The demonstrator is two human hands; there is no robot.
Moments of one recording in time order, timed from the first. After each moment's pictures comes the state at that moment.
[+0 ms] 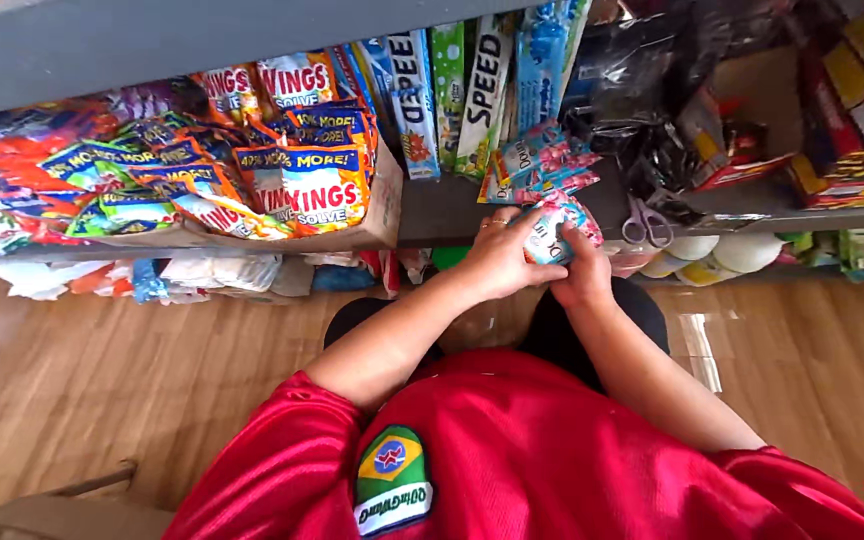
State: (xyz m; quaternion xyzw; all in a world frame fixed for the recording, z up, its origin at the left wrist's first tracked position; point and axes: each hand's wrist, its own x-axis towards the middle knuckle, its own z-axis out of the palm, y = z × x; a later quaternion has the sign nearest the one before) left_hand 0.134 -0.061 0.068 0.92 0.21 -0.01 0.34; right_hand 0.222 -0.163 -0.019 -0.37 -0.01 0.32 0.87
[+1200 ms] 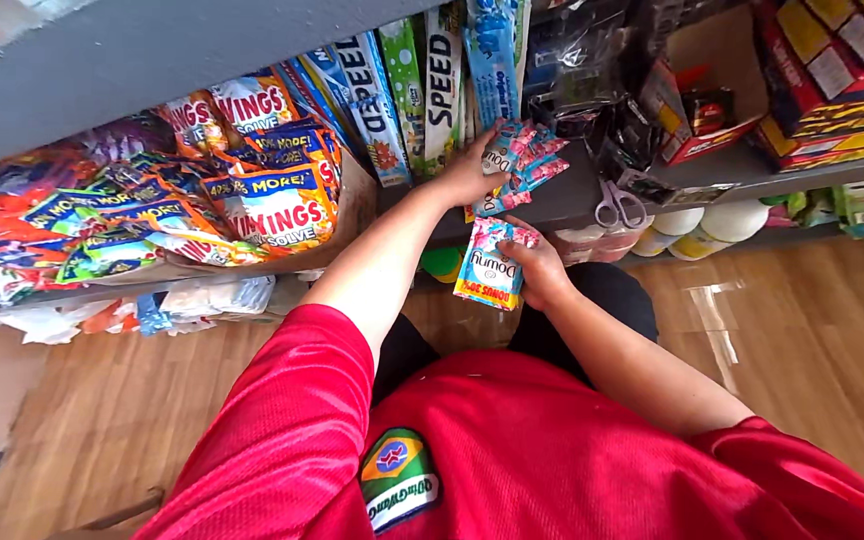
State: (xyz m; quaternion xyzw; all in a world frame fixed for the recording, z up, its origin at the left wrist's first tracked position) left_hand 0.232 0.035 0.041 0.93 0.19 -0.04 0.31; right_hand 0.214 -0.164 -0.025 -0.45 -0.06 0.46 0.76
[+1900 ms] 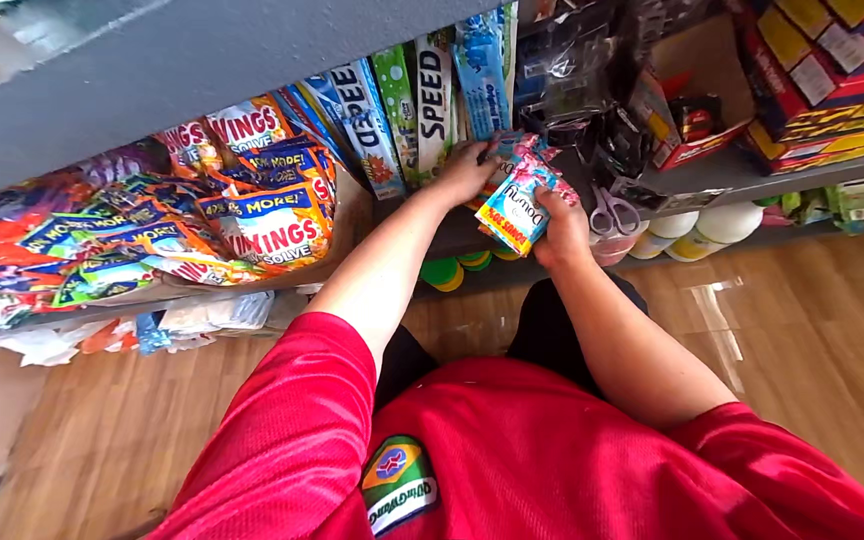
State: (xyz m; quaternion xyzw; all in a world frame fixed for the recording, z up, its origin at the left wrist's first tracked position) left_hand 0.249 0.037 0.048 0.92 0.22 -0.01 0.34; right_hand 0.270 -0.138 -0.010 -0.37 0.01 0.27 0.89
